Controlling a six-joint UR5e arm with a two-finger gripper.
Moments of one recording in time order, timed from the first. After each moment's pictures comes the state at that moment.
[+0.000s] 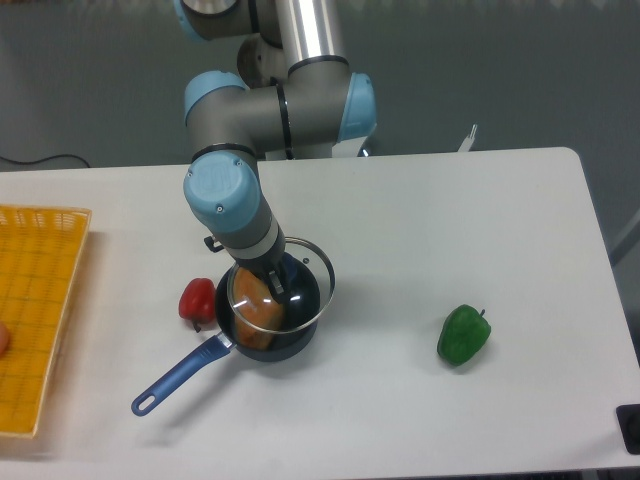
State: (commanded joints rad) arm 2.22 -1.92 -1.59 -1.31 1.69 1.29
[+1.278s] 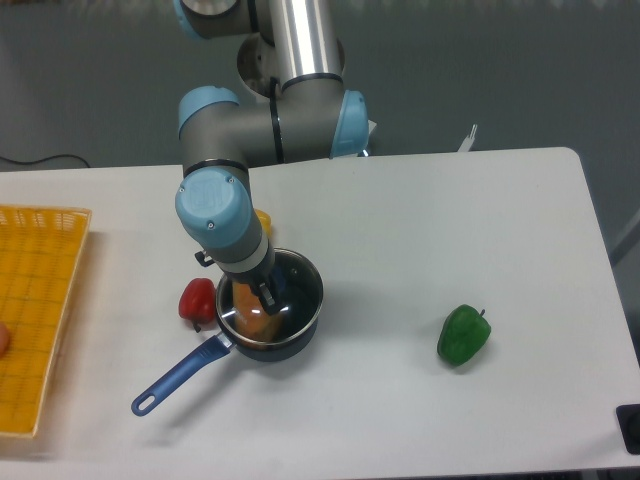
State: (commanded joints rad) arm 2.20 -1.95 -1.57 -1.30 1.68 1.24
